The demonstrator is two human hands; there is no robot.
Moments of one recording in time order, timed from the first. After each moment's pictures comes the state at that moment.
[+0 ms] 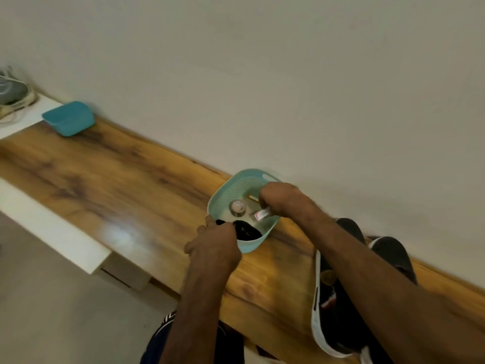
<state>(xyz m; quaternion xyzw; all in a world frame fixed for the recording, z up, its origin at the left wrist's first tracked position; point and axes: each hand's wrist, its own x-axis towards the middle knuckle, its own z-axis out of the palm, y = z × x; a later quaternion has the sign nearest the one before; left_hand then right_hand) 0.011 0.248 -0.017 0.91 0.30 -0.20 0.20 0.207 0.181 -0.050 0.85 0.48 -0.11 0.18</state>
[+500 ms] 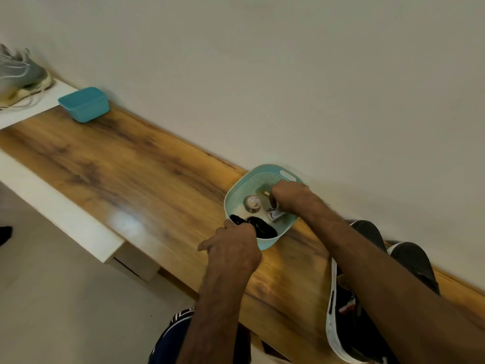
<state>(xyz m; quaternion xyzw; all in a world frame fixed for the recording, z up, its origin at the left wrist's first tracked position) 0.011 0.251 -0.021 0.90 0.28 -0.24 0.23 0.207 0.203 -0.067 0.86 0.45 -0.16 0.19</state>
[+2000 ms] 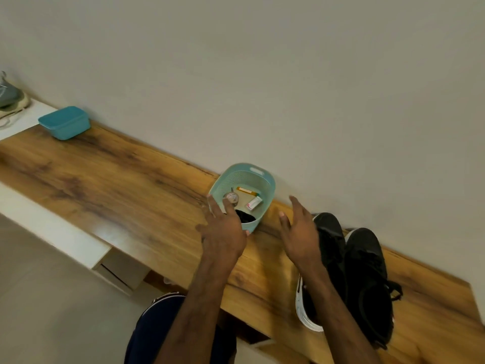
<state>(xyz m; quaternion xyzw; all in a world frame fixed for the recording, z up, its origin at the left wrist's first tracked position) 0.022 0.228 -0.028 0.93 0.29 -0.09 0.18 0.109 0.082 -0.070 0.92 0.17 -0.01 -0.34</state>
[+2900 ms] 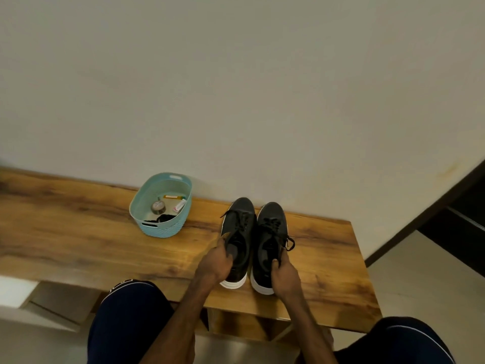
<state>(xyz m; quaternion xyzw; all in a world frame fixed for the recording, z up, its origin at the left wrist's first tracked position) 0.014 0.073 -0.092 0.90 0.13 -0.11 0.40 0.012 -0.117 -0.093 0.90 -0.08 -0.11 -0.40</state>
